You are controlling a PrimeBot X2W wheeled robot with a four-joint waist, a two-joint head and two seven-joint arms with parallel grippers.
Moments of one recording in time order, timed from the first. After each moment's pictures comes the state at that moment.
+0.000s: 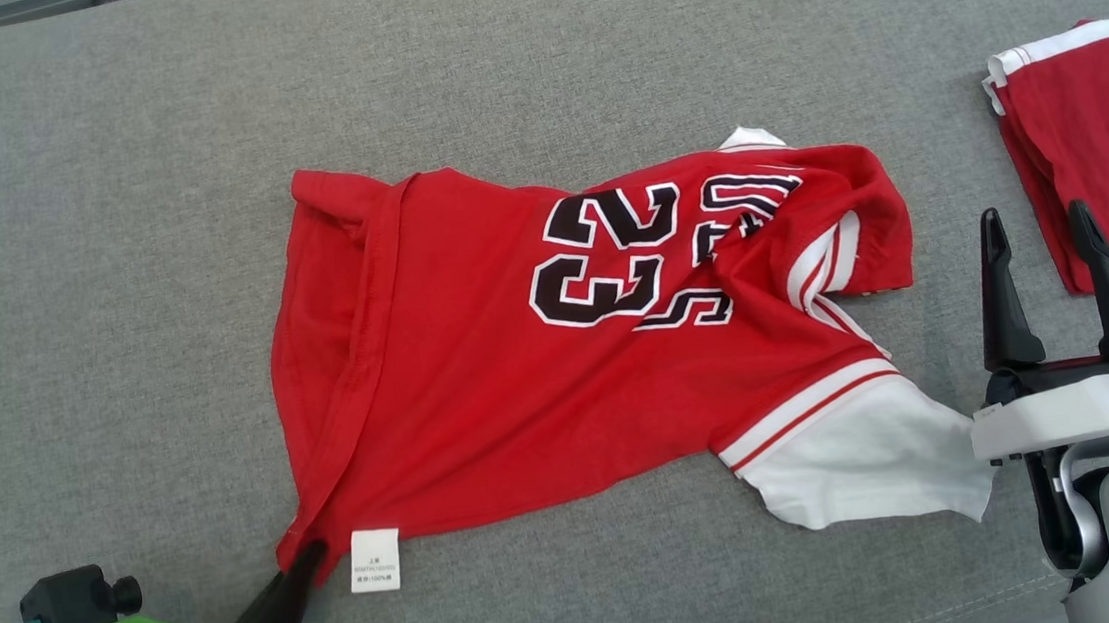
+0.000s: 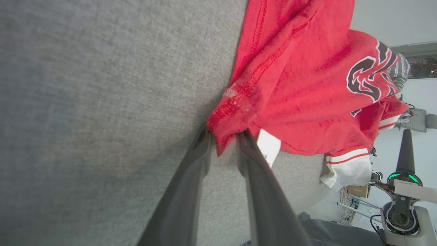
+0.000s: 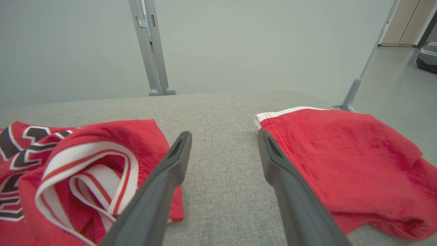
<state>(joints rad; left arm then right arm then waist) -0.16 0.87 -0.84 -0.21 -1.78 0.18 -0.18 -0.17 -0.05 -0.16 0.09 0.09 0.13 -0.26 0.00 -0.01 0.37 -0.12</state>
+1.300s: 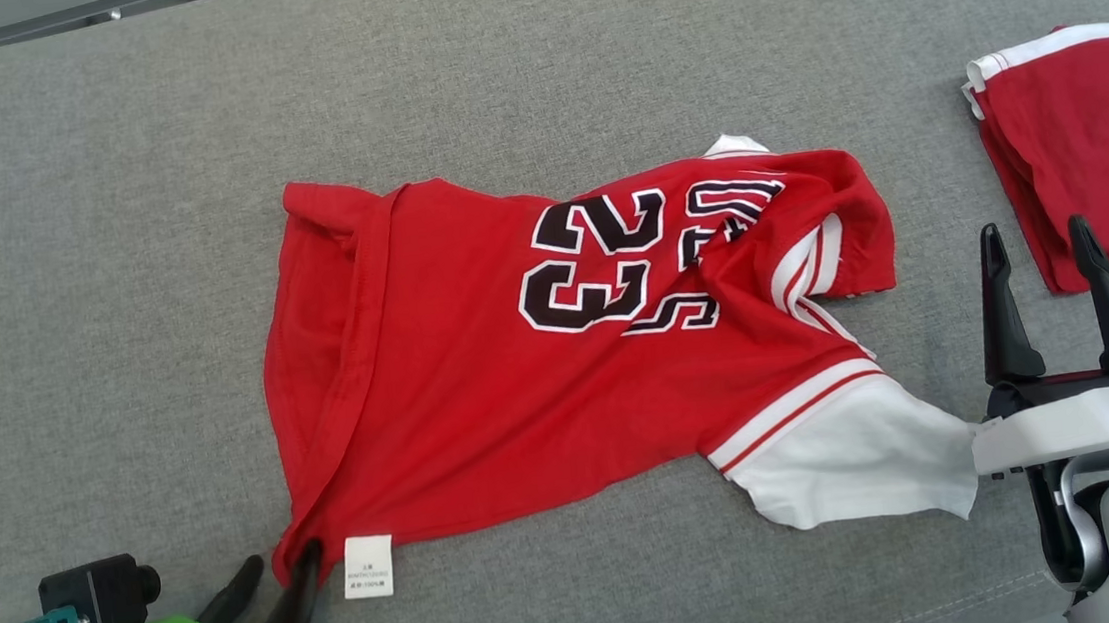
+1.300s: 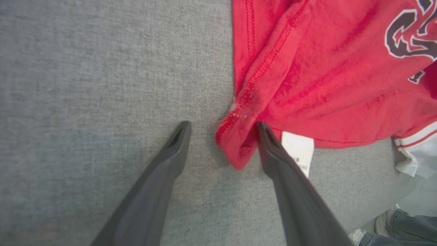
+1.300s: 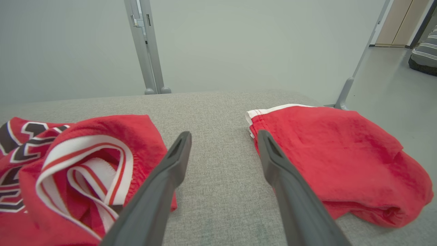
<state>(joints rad) -0.23 0.87 -0.94 -0.18 -1.48 0.37 -0.18 -0.15 -0.05 -0.16 0.09 0.08 0.13 -0.26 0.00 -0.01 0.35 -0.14</state>
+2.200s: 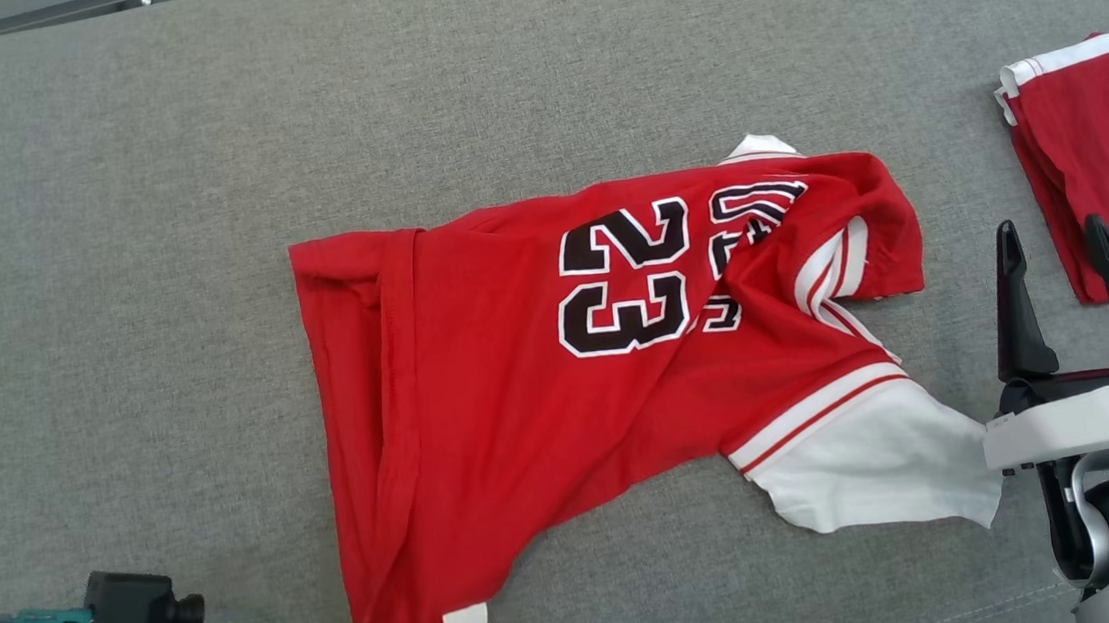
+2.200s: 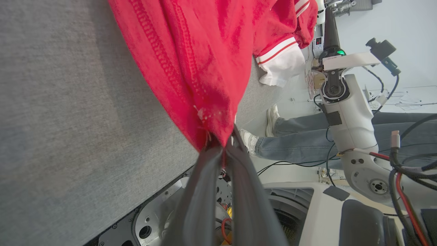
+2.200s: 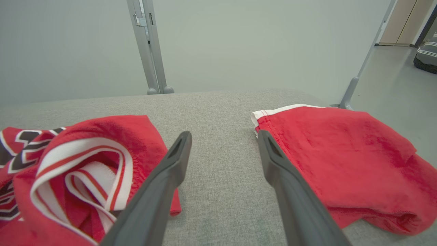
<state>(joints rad) -0.14 1.06 -0.86 -0.43 -1.65 -0.13 0.08 -0.15 -0.05 -0.18 0.09 0.08 0.13 -0.26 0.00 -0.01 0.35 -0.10</state>
